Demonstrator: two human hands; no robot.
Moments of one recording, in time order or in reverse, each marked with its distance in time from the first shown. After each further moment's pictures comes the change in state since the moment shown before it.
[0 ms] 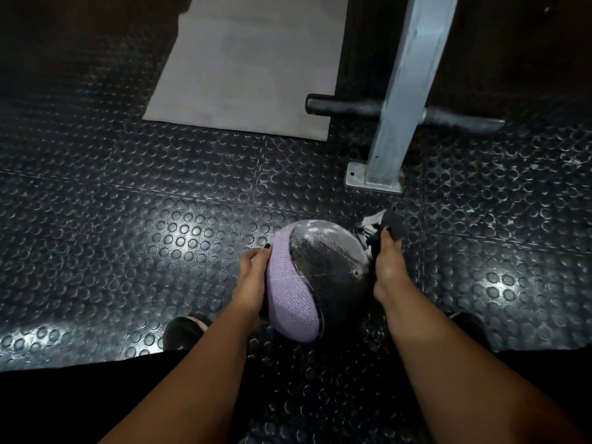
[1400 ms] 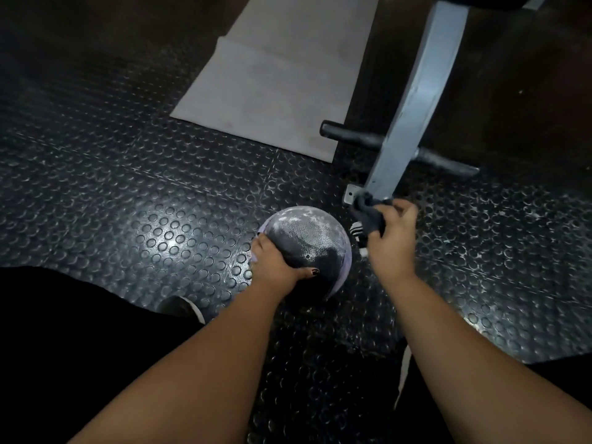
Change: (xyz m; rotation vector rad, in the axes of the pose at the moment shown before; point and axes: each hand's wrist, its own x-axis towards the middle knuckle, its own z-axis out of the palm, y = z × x) left_hand -0.023 0.007 0.029 0.566 0.188 0.254; right_hand -0.087 -0.075 -0.004 -0.819 0.027 -1.012
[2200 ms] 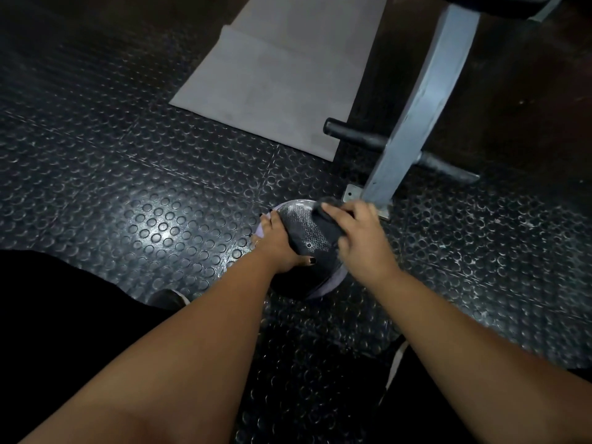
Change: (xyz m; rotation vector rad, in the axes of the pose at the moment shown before) left_hand 0.027 0.023 -0.019 0.274 -0.210 0.097; right_hand -0.001 -0.024 0.016 -0.241 -0.313 -0.432
